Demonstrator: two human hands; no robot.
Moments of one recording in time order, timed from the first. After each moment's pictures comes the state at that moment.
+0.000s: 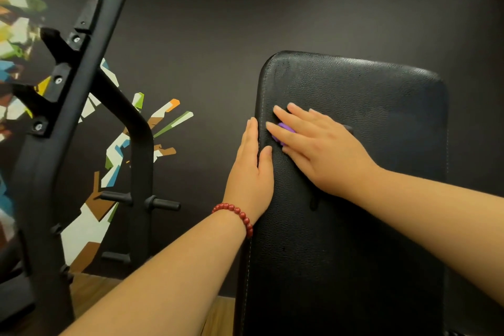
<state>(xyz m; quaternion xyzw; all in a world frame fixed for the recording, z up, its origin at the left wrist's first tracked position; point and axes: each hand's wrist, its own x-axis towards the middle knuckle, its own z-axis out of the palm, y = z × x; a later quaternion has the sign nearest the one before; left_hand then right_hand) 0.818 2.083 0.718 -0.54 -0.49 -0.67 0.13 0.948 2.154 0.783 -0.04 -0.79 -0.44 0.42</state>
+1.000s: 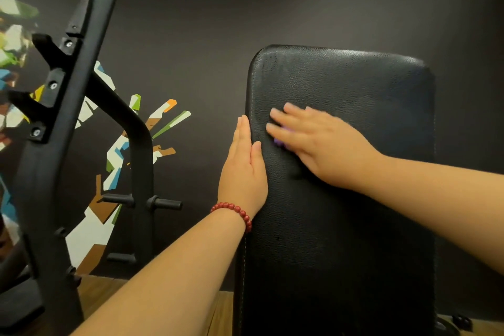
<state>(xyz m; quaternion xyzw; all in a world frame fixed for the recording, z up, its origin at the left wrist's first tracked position) 0.825 2.083 0.712 -0.53 -0.52 -0.65 0.20 0.971 2.156 0.785 -0.05 -0.80 -0.47 0.37</state>
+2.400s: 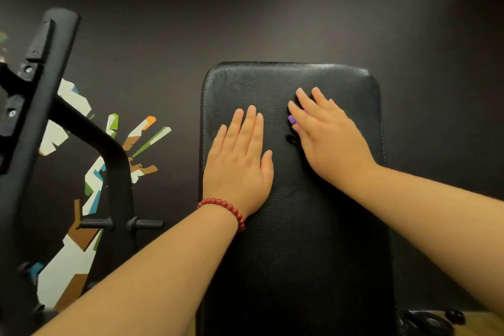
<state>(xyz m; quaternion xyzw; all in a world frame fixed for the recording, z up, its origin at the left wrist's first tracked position) 0.863 2.116 0.744 -0.48 -0.57 -0.35 0.57 1.018 2.192 0.791 -0.17 -0.71 -0.41 0.55</state>
